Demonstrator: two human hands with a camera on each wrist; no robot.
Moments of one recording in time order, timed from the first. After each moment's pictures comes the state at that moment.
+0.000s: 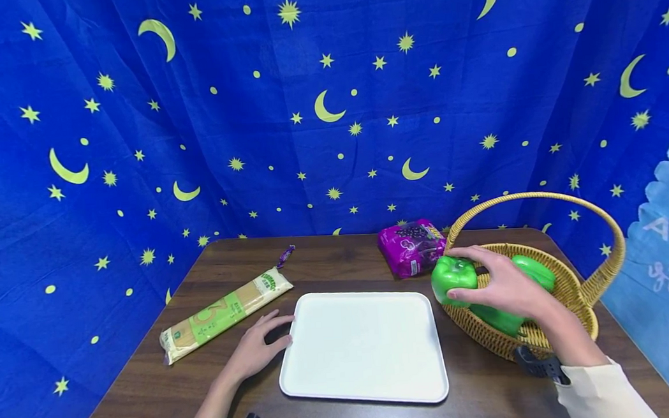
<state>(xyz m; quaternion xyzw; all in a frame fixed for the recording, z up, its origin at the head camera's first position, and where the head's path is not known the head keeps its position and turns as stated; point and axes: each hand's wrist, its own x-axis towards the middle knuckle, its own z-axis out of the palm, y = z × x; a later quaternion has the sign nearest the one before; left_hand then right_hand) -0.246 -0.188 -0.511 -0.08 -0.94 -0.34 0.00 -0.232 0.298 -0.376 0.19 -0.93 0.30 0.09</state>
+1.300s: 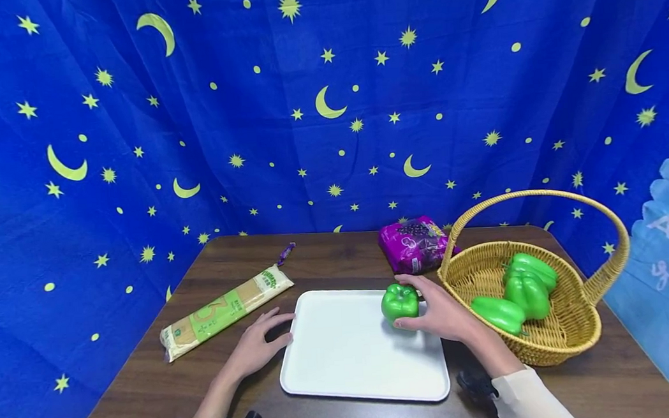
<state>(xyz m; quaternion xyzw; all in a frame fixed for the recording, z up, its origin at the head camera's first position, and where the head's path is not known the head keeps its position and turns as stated) -0.246 -0.191 -0.516 -0.11 -0.93 -0.34 0.03 -0.258 0.218 -0.463 0.22 -0.90 0.36 0.05</state>
